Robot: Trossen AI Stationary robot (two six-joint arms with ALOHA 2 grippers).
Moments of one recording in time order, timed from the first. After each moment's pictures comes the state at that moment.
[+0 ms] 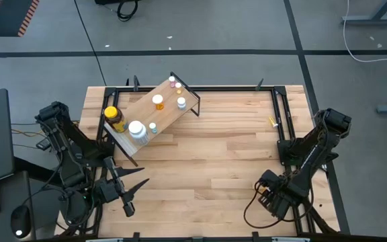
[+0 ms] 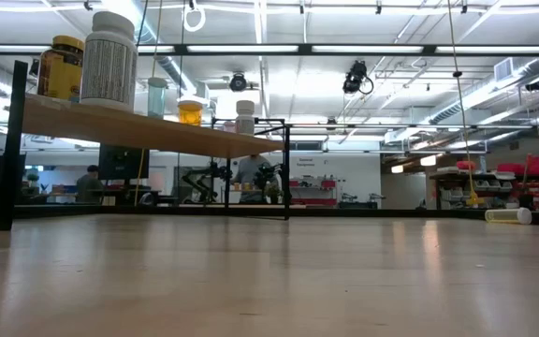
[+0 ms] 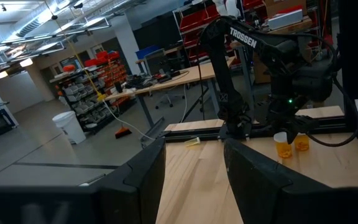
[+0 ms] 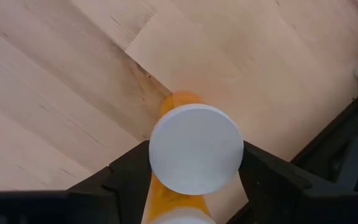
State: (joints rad) left arm -1.05 1.30 1.10 0.11 -1.52 0.16; right arm 0.97 1.54 0.93 -1.05 0.05 1.85
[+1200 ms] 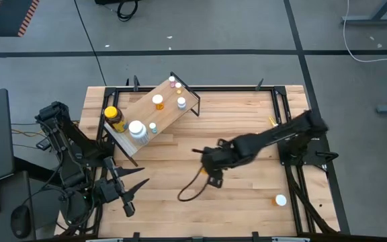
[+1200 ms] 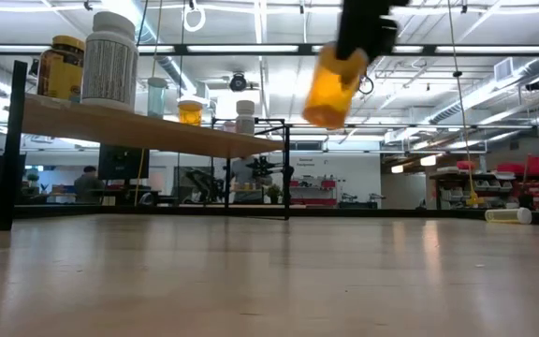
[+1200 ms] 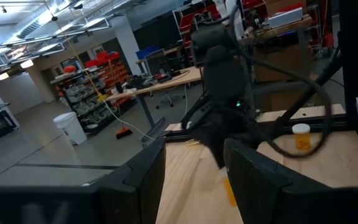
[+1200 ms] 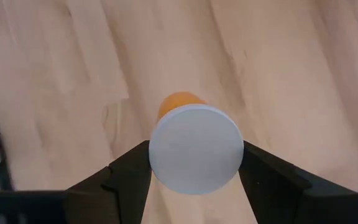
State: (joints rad) left arm -1.05 1.30 1.10 0.11 -1.52 0.17; right arm 0.31 1.76 1.55 -0.98 0.15 0.62
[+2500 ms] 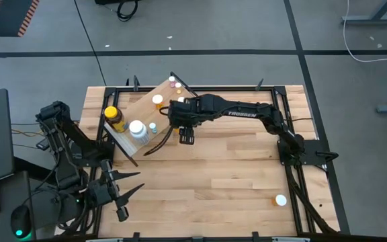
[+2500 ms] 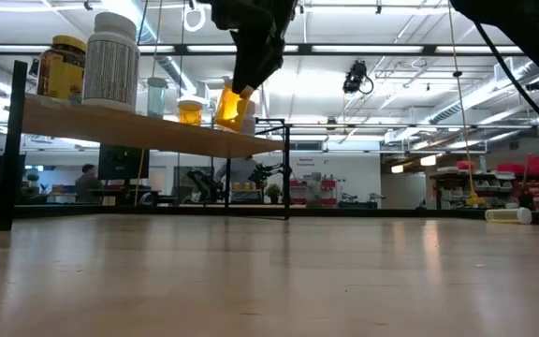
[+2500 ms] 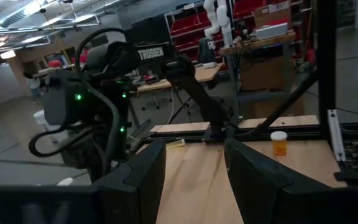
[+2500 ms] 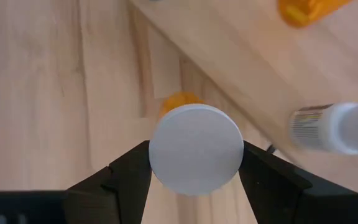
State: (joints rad) left arm -1.12 1.29 1.10 0.11 -1.54 0.10; right arm -0.07 2.21 2.36 -1.25 0.17 -0.02
